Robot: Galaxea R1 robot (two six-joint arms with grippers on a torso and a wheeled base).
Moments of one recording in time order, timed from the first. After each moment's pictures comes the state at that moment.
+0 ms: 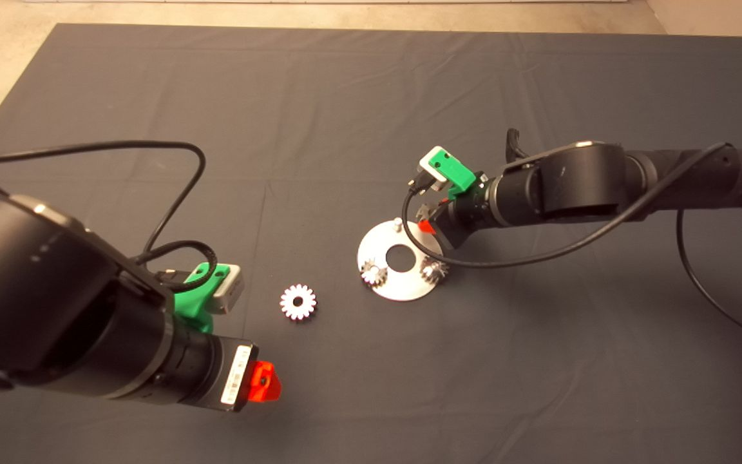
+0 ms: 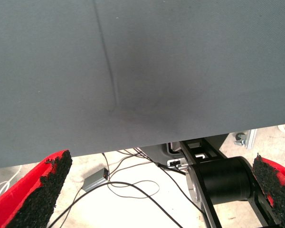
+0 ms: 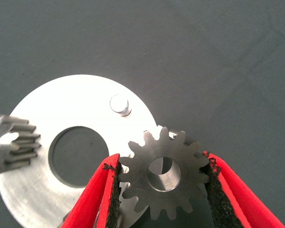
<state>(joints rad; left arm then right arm) -0.51 2.34 -0.38 0.17 1.53 -1.83 0.27 2.55 -0.98 -0.84 -1.19 0.90</state>
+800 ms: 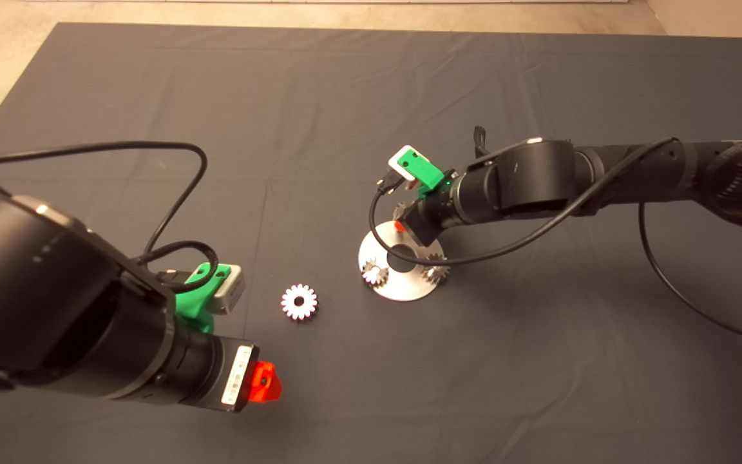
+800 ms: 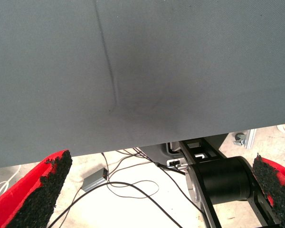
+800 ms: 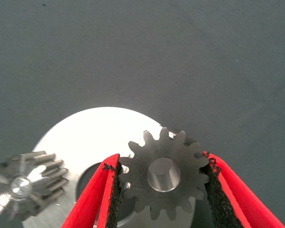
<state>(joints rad) -0.51 2.33 -0.38 0.17 1.53 -1.83 0.27 2.67 -1.04 -0.84 -1.24 0.90</state>
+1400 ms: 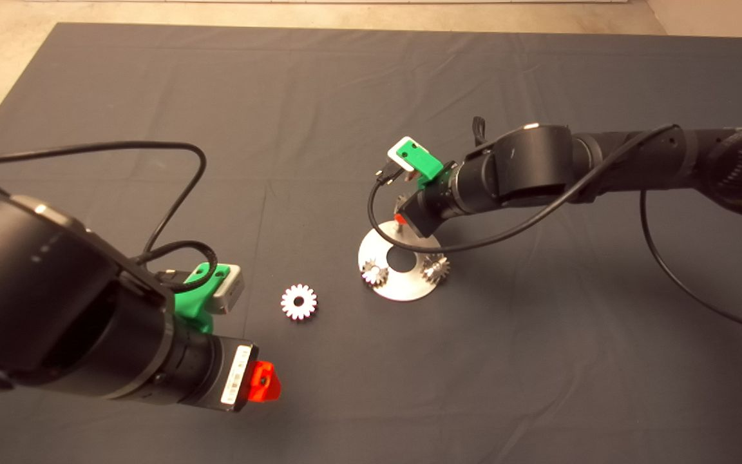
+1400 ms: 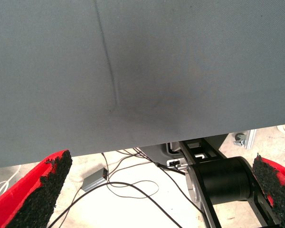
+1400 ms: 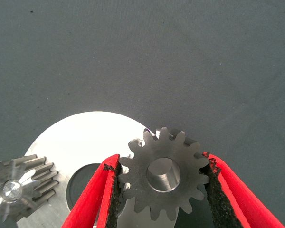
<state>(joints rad) -0.51 2.33 -0.38 0.17 1.53 -1.83 0.31 2.67 -1.07 -0.78 -1.25 0.90</state>
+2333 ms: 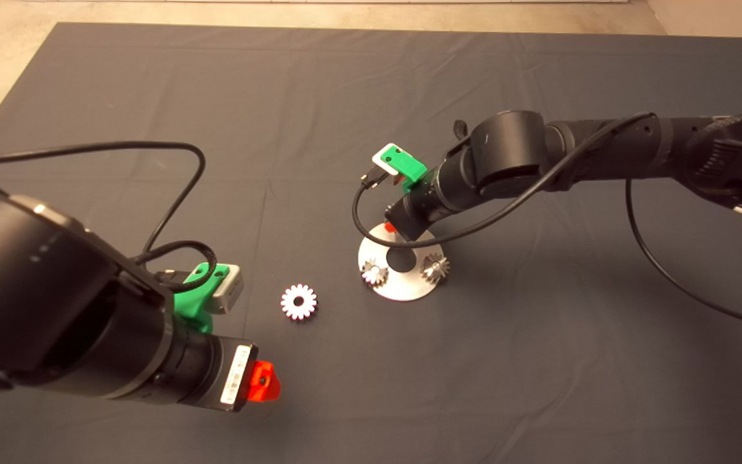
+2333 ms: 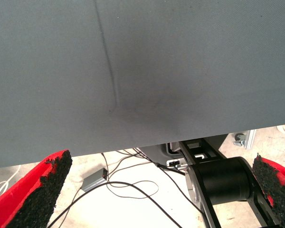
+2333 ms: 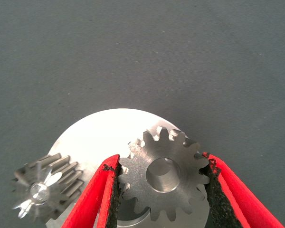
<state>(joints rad) -0.51 2.33 -0.38 0.17 1.53 -1.83 0.31 2.73 -1.15 -0.65 -1.25 0.88</state>
